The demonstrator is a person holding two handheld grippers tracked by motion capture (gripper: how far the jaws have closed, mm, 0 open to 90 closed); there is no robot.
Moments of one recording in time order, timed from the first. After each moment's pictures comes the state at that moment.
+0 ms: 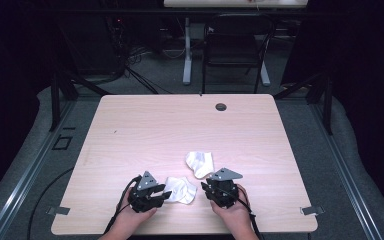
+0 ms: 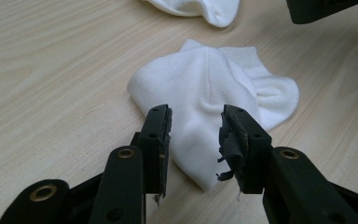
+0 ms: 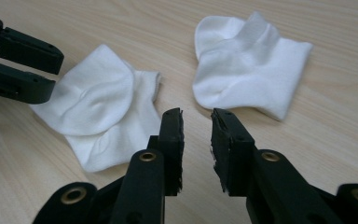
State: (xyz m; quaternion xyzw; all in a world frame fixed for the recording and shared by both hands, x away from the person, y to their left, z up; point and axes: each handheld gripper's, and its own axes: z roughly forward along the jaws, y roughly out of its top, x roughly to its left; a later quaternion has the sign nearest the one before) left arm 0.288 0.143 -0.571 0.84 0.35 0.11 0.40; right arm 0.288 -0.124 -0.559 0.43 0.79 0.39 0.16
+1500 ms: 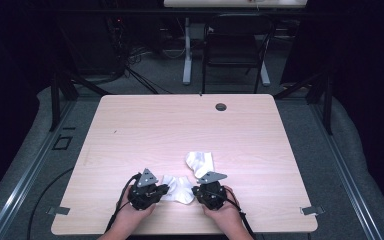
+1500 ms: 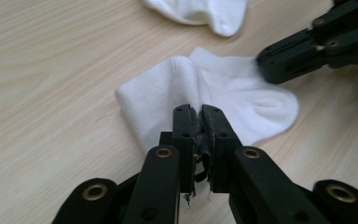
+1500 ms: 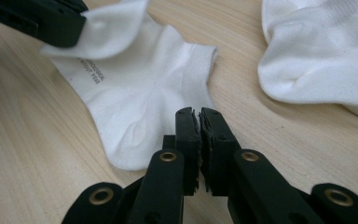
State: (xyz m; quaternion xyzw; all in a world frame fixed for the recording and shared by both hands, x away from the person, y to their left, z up) left arm 0.293 0.151 -0.558 0.83 0.38 0.12 0.39; right arm 0.294 -0.100 -0.580 0.39 0.83 0.37 0.12
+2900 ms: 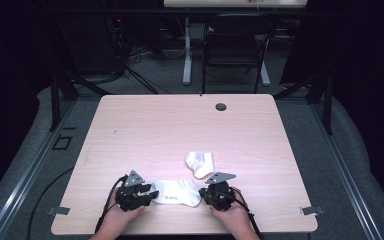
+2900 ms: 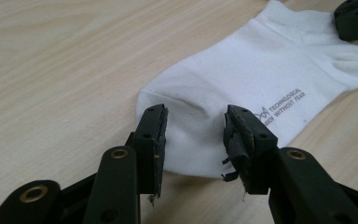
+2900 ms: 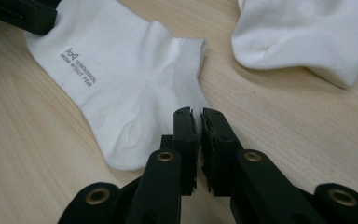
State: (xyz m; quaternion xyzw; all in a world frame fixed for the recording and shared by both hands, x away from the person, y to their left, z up) left arm 0.290 0.178 -0.578 0.83 0.40 0.11 0.38; right arm 0.289 -0.122 -0.578 0.41 0.83 0.36 0.10
